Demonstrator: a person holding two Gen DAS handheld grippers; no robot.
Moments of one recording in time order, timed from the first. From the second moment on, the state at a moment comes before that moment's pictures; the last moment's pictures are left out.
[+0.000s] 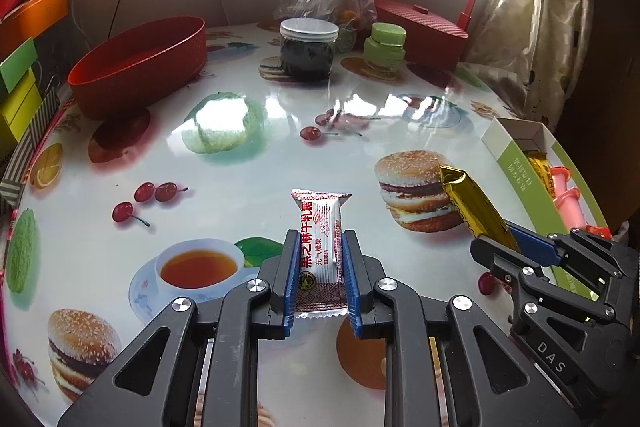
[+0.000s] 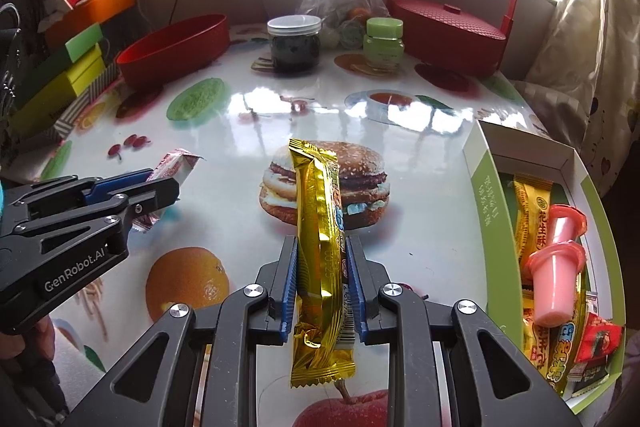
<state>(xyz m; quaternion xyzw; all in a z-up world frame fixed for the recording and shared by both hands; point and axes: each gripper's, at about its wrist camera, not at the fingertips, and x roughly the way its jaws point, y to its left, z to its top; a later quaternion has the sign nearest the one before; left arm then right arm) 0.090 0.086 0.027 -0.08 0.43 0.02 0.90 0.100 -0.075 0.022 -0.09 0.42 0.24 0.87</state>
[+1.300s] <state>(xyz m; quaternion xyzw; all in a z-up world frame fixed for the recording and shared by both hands) 0.095 0.022 0.069 -0.06 0.40 -0.07 0.91 0.076 -0.156 0.061 -0.04 0.39 0.19 0.90</state>
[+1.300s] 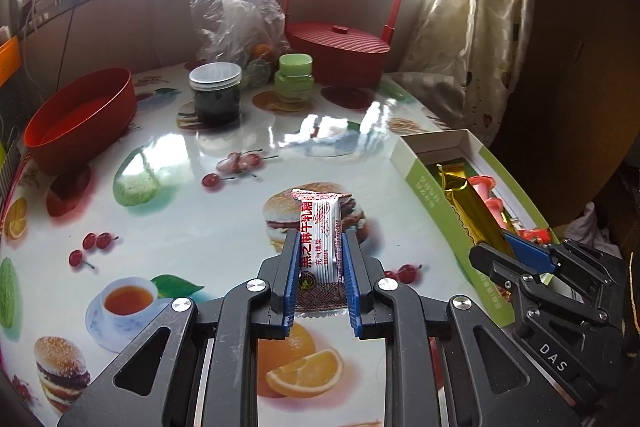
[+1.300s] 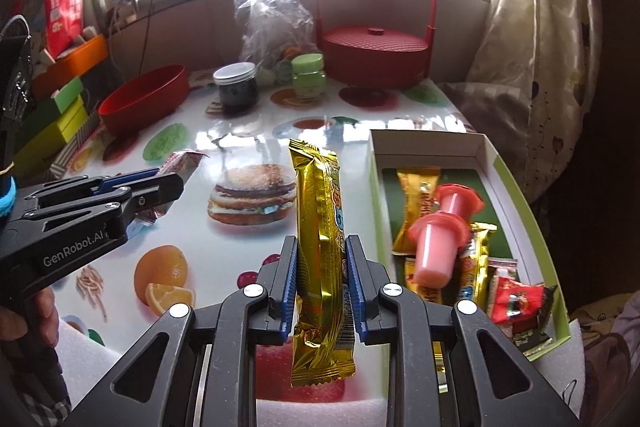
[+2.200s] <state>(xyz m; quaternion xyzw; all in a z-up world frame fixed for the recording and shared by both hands) 0.113 -0.057 0.081 -0.03 0.40 -0.15 0.91 0.065 -0.240 0.073 0.01 0.37 0.11 0.92</state>
